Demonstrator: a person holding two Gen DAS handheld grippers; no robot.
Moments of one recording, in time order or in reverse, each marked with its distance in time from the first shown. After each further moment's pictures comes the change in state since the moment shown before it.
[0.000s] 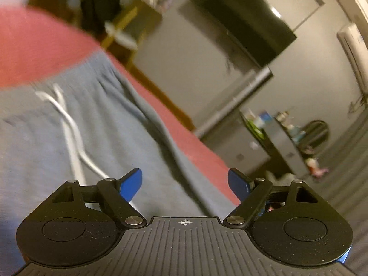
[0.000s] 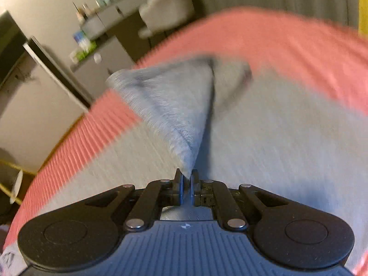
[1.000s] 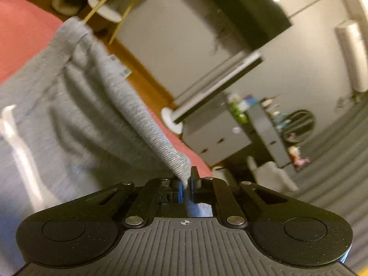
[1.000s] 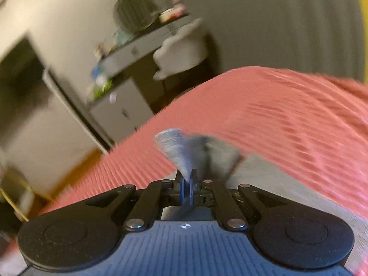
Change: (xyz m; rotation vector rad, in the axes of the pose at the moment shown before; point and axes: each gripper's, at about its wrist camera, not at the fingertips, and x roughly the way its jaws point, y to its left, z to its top) left arm 0.020 -0.015 0.052 -0.010 0.098 -0.088; right arm -0.060 -0.048 0.080 -0.011 -0.218 0.129
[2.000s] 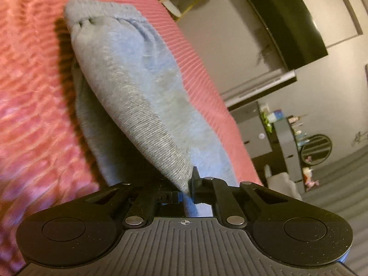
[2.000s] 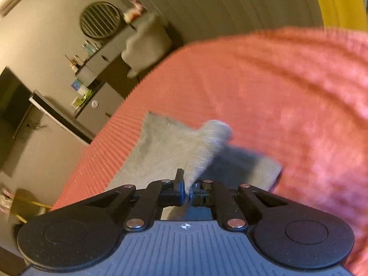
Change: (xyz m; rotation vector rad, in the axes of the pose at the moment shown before) left arm -0.121 0.072 -0.128 -0.233 -0.023 0.153; right arm -0.063 -0.119 -0.055 0.102 0.030 -0.056
